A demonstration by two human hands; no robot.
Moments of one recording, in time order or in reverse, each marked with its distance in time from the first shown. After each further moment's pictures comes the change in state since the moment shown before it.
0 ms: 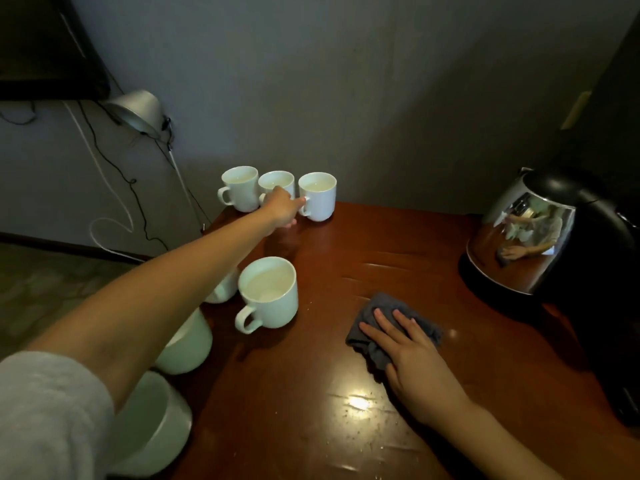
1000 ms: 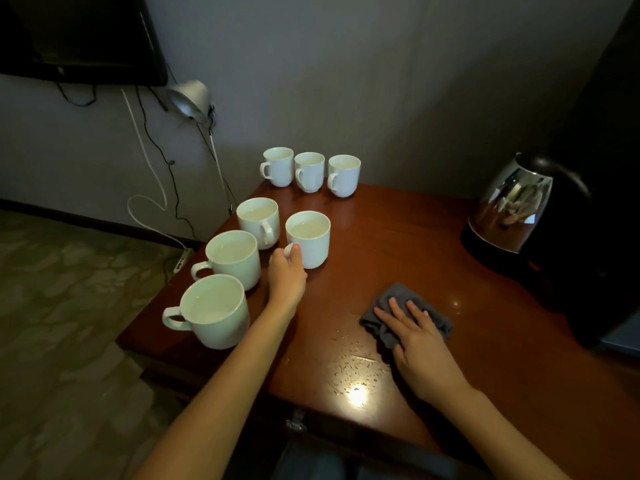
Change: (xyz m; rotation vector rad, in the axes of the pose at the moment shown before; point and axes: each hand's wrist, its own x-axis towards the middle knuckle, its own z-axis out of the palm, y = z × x) left_hand -0.217 -0.099 0.031 -0.439 0.373 -0.082; right_hand -0.084 -0.055 0.018 0.064 0.031 0.091
